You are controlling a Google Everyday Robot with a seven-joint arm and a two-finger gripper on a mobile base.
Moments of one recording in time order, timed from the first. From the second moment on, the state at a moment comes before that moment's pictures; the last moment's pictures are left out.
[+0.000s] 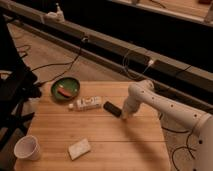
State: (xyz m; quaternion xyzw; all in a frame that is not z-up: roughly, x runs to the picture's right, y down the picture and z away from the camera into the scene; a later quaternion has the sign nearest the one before) arm 0.116 0.173 0.885 -0.33 -0.15 -0.03 0.93
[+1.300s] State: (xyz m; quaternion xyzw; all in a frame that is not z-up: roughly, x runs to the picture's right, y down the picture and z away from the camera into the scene) arm 0.064 0.162 0.847 -0.36 -0.20 -0.12 0.90
